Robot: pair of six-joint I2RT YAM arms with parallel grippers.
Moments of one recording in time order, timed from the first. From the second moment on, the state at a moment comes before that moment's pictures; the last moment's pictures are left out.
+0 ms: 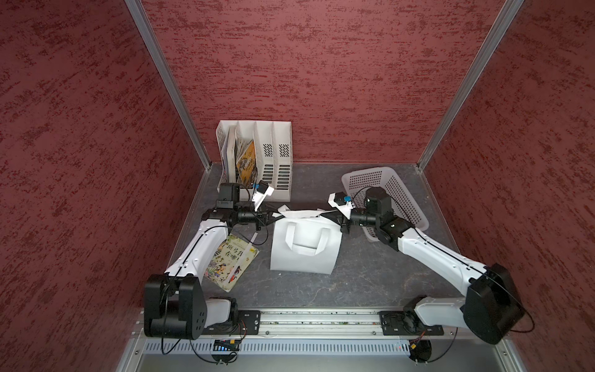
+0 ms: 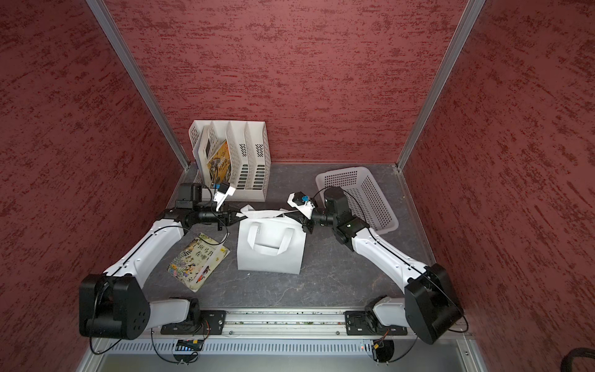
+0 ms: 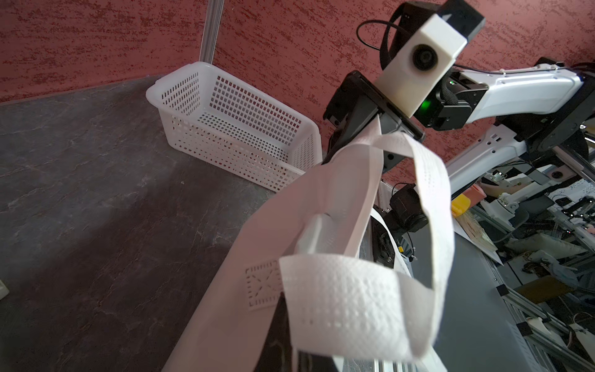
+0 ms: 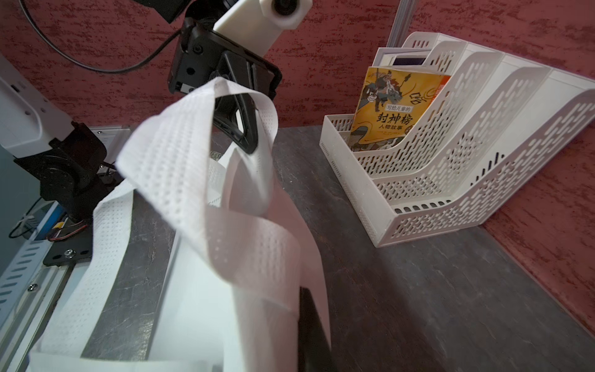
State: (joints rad) left arm -0.04 1.29 0.92 -0.41 1.22 0.27; right arm 0.53 1.28 0.85 0.11 -0.67 -0.34
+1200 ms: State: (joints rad) left arm 0.01 1.21 0.81 -0.20 1.22 0.07; right arm 0.51 1.02 0.97 -0.25 -0.41 -0.35
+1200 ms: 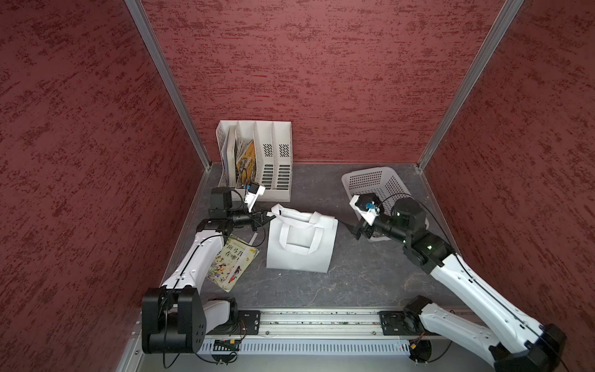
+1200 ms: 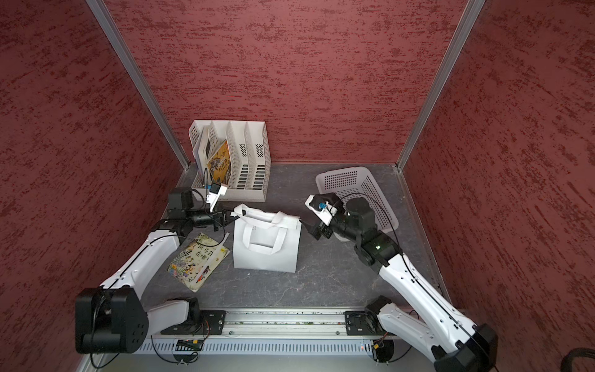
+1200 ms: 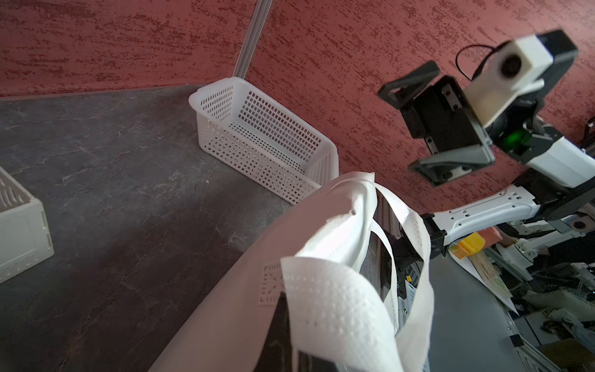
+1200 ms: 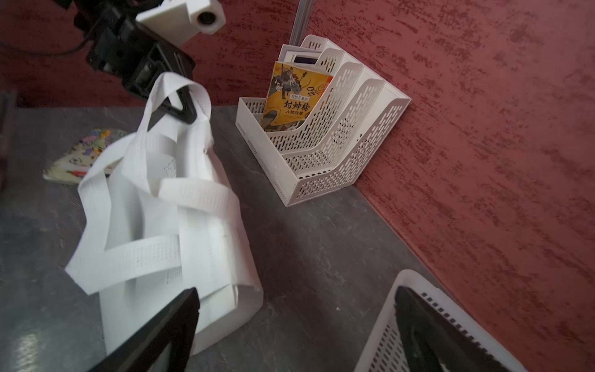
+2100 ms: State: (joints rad) left arm -0.04 1.19 0.83 -0.26 1.18 0.16; right arm 0.56 1.54 1.34 -0.68 -0.72 -0.40
